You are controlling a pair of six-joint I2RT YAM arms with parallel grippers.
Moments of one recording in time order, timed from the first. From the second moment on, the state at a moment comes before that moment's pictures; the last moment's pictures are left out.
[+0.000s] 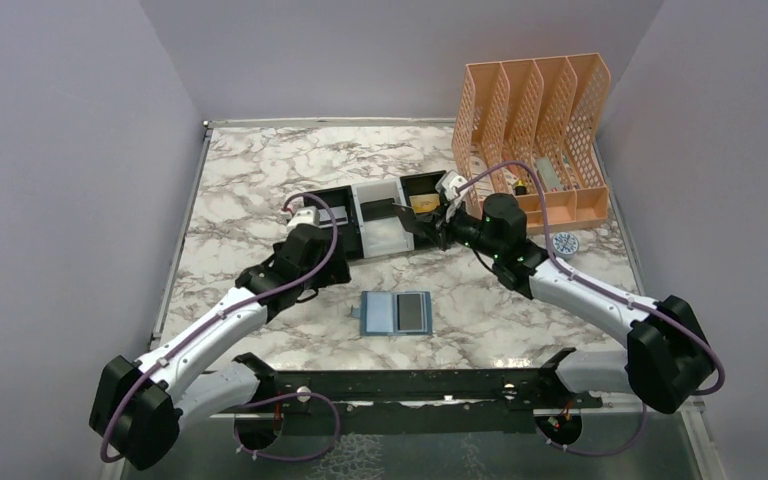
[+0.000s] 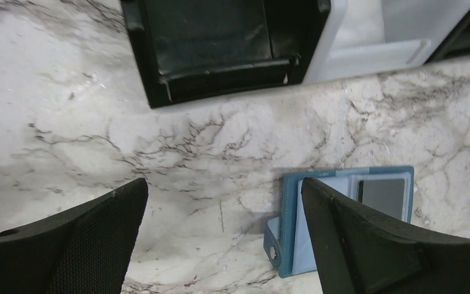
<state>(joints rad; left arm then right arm) -0.63 0.99 0.61 -0.43 -0.25 -0.63 0.62 1.27 0.71 0.38 -0.34 -0.07</state>
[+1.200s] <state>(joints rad) -0.40 0.85 0.77 -0.62 -0.44 -0.47 0.71 1.79 1.20 0.12 -0.10 -0.64</state>
